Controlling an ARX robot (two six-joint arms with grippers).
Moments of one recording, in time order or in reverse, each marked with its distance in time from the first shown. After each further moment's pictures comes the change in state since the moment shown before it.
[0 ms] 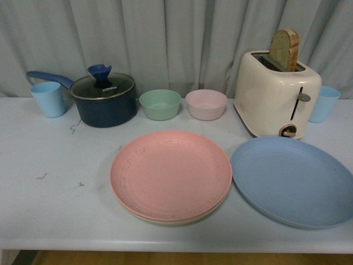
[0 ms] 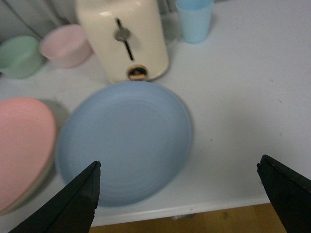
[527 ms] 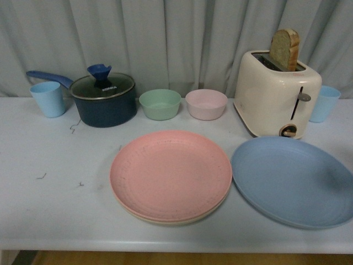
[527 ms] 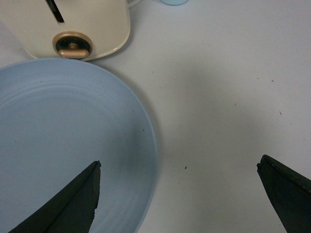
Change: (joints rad) left arm 0.000 0.000 0.000 0.000 0.000 0.000; right arm 0.052 0.701 0.380 0.100 0.208 -0.159
